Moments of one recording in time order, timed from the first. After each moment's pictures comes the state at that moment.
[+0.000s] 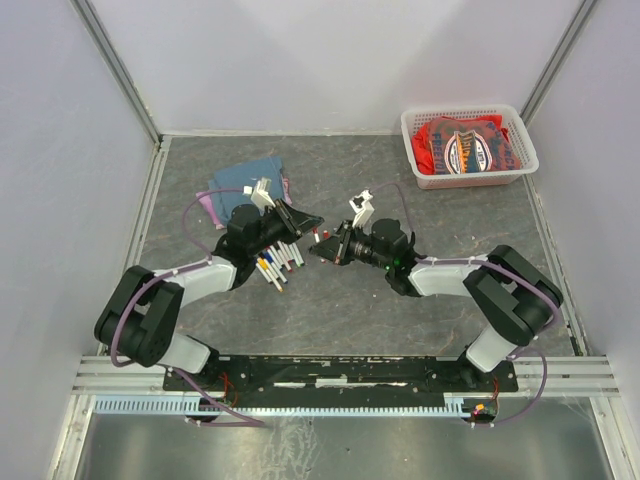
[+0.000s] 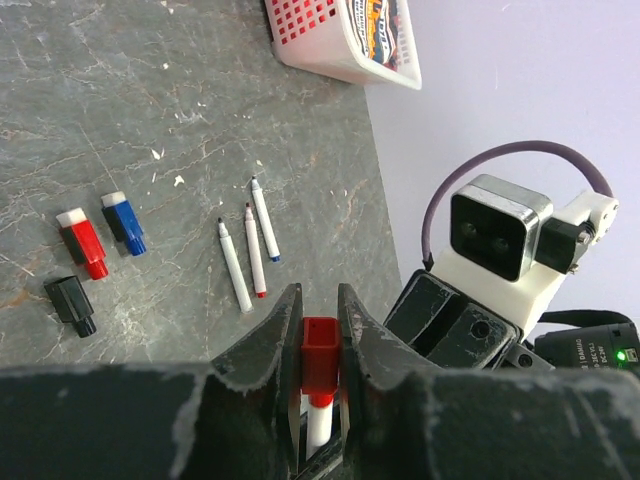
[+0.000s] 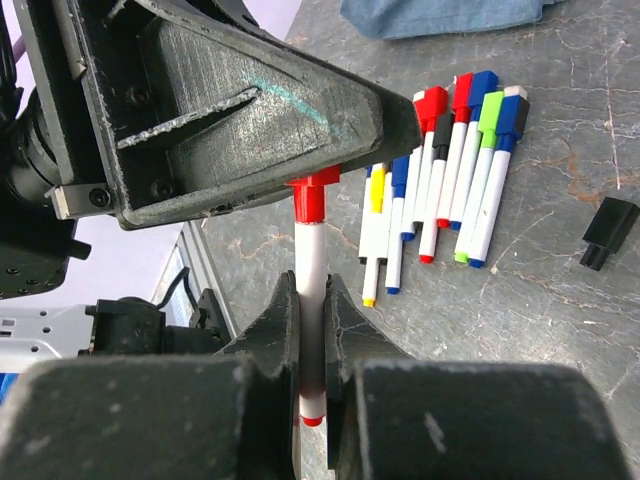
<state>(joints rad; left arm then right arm) -0.45 1.44 0.59 0.67 0.34 -1.03 0.74 1.63 0.66 0.78 -0.33 0.83</state>
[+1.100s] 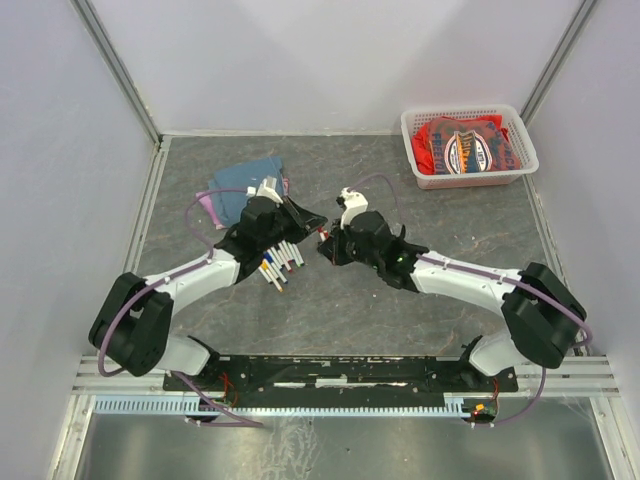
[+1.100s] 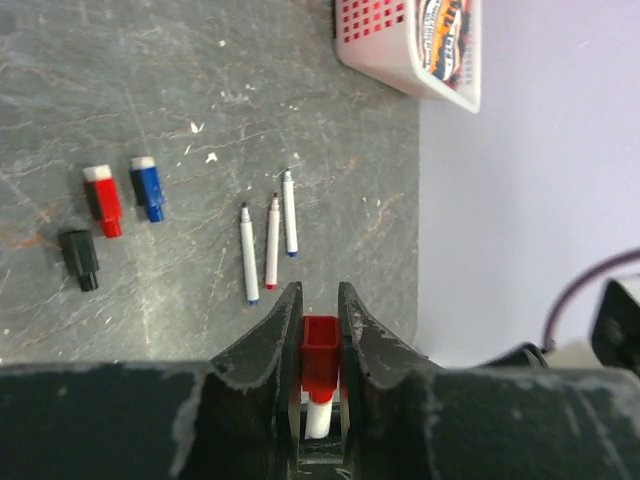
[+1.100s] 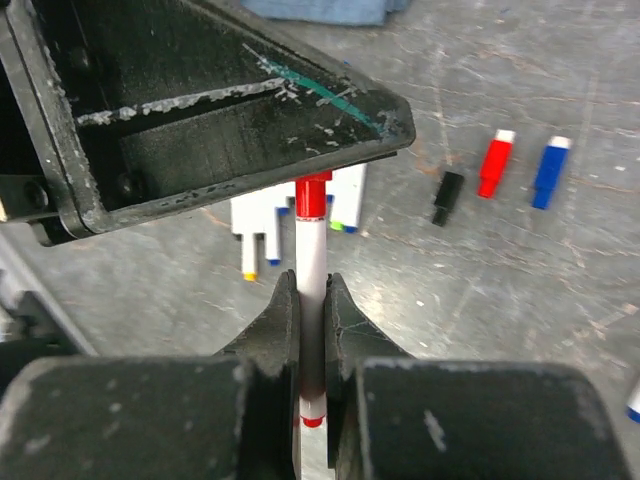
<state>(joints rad) -0.52 1.42 0.72 0.36 0.18 -1.07 0.82 1.47 0.82 0.22 -0.03 0.55</state>
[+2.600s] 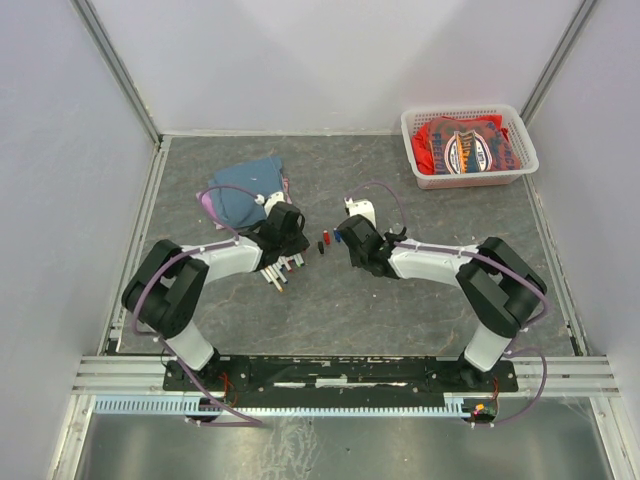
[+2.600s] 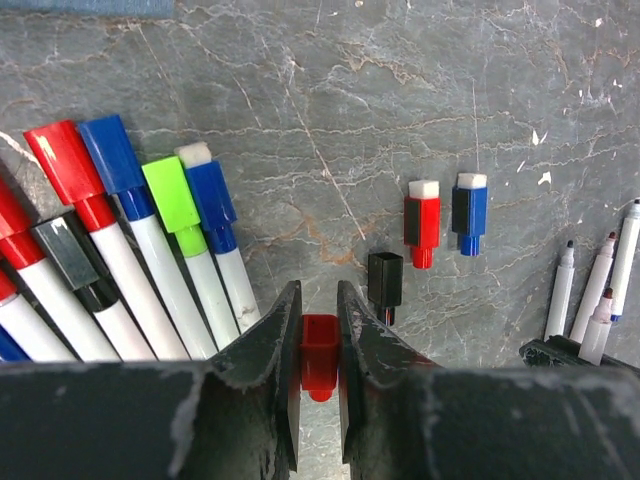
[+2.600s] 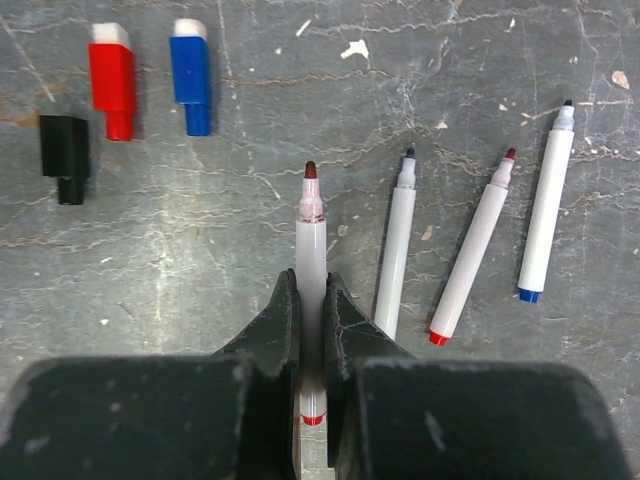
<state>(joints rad) -0.58 1.64 0.83 0.03 -0.18 -0.81 0.81 1.71 0.95 -0.13 0.45 0.44</state>
